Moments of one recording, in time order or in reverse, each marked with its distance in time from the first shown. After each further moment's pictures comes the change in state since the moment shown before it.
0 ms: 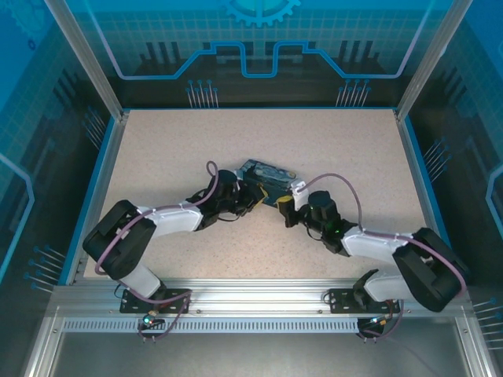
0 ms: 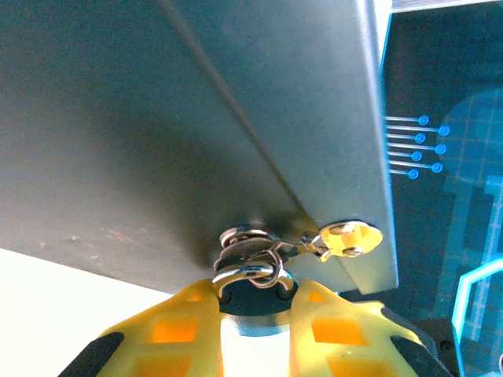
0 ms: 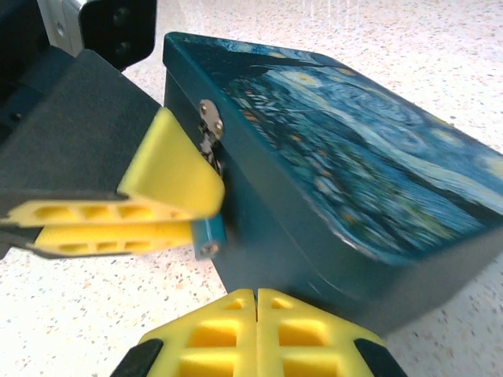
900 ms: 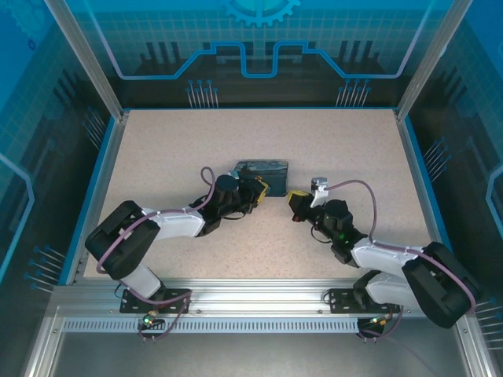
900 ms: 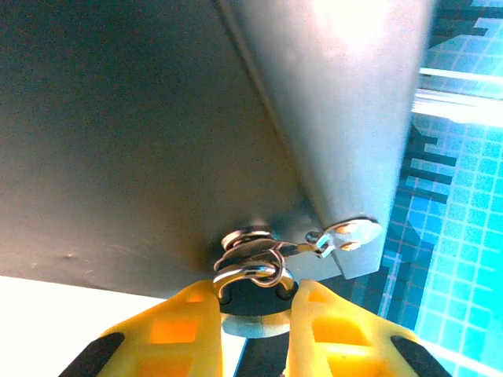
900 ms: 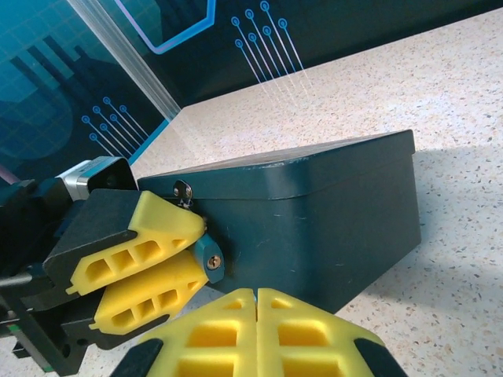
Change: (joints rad) left arm -0.049 0.019 -0.042 0.217 -0.166 -0.318; right arm -0.034 -0.080 -0.124 0.261 0.082 0.354
